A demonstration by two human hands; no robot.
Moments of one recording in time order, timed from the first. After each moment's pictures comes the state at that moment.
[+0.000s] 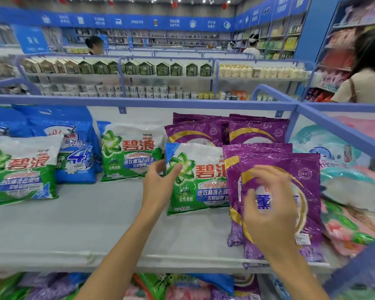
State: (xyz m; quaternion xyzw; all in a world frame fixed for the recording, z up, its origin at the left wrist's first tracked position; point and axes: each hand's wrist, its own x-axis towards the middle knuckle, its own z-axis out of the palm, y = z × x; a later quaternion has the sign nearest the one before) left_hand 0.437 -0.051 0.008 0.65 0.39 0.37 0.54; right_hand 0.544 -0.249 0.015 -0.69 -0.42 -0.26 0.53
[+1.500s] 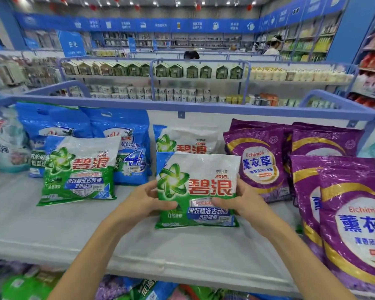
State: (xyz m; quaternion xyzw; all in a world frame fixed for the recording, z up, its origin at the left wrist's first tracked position) left_hand 0.275 0.057 0.014 0.63 0.33 0.20 0.68; right_hand 0.494 -0.090 0.003 -0.64 -0.37 0.39 0.55
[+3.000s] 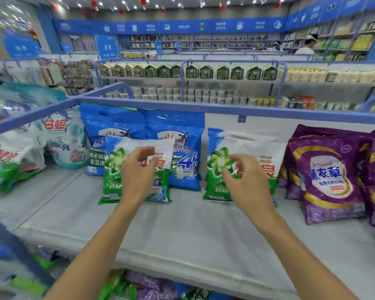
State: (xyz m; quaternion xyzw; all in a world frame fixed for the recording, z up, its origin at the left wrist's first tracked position) left_hand 0.188 0.179 0.026 0.68 0.44 0.50 0.31; right_hand 0.378 0.025 0.034 -0.76 -0.45 -0.01 0.46
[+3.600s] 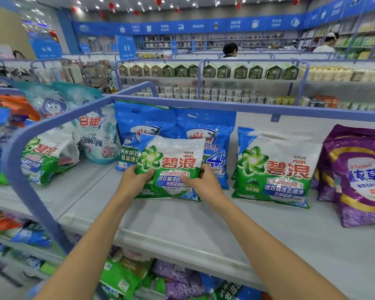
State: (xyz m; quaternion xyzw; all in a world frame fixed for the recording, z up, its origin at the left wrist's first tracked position) left_hand 0.089 0.247 -0.013 0.57 0.52 0.38 0.51; right_hand 0.277 0.142 -0.009 -0.68 -0.40 0.36 0.51
